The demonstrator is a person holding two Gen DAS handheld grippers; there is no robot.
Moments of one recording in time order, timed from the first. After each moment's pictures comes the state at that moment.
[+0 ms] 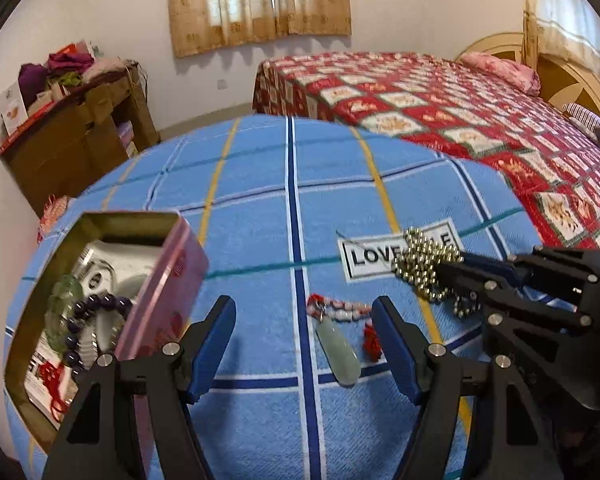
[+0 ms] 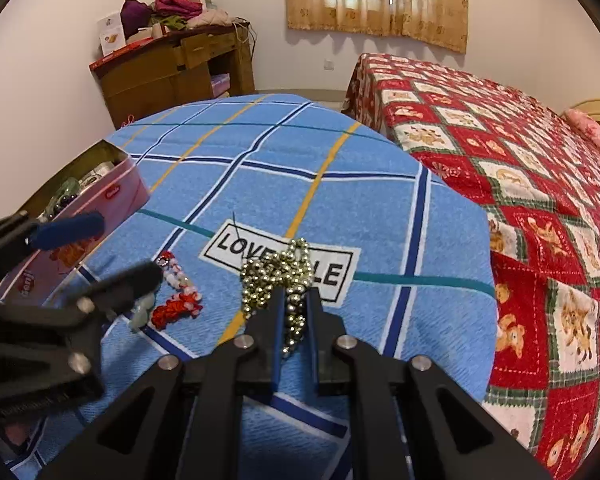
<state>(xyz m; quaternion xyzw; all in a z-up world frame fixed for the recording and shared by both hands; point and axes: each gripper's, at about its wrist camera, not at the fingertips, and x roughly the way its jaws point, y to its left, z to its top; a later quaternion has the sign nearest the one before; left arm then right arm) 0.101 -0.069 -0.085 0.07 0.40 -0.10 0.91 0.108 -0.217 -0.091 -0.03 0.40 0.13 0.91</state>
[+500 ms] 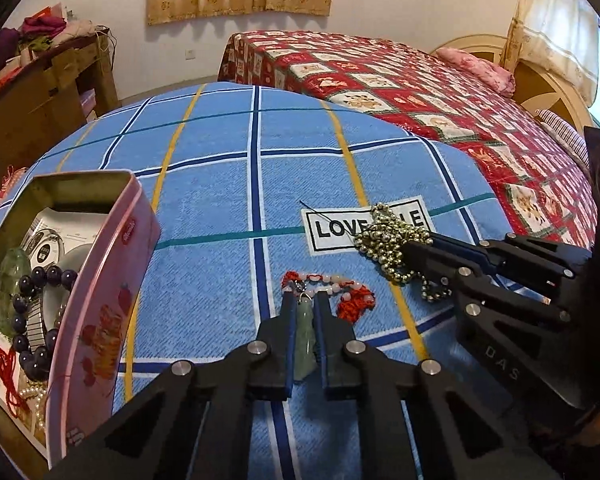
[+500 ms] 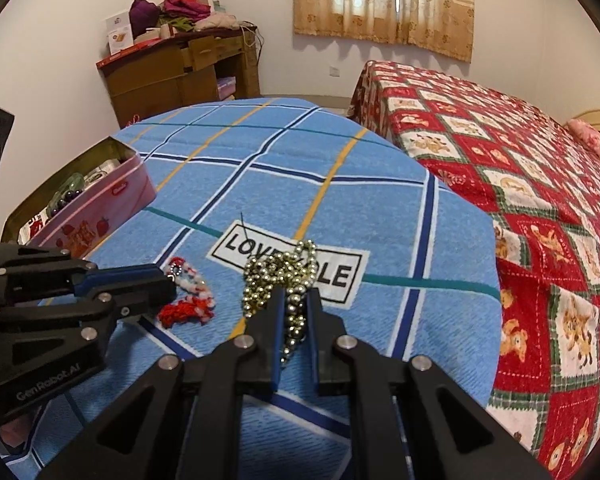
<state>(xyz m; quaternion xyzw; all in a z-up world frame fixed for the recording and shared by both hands) 0.098 -0.064 -0.096 0.02 0.44 -0.17 0.88 0.104 -0.214 -0.092 -0.04 0.39 0.14 0.91</state>
